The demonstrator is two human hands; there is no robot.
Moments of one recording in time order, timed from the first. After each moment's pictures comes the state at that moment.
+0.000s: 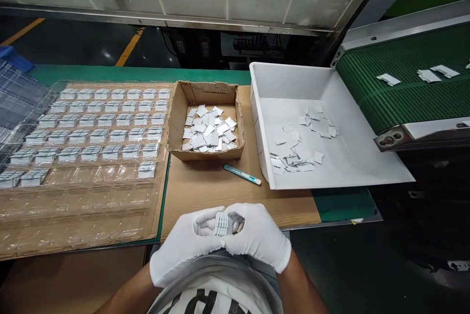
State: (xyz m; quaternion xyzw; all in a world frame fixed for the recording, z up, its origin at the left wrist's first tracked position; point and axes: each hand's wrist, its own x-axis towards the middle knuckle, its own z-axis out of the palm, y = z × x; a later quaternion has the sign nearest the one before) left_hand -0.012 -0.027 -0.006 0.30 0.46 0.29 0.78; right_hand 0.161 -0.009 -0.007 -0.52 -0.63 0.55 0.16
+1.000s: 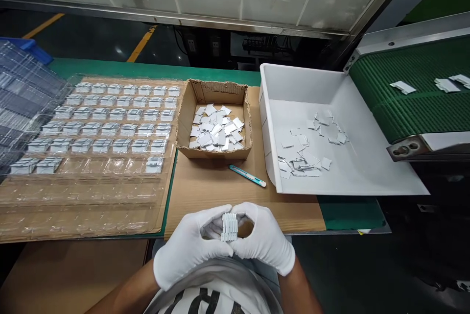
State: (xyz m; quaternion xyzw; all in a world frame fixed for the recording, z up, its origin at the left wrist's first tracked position) left_hand -0.019 -0.034 -0.020 0.50 0.51 0.28 0.64; right_hand 0.171 -0.012 -0.024 -0.48 -0.67 0.52 0.23
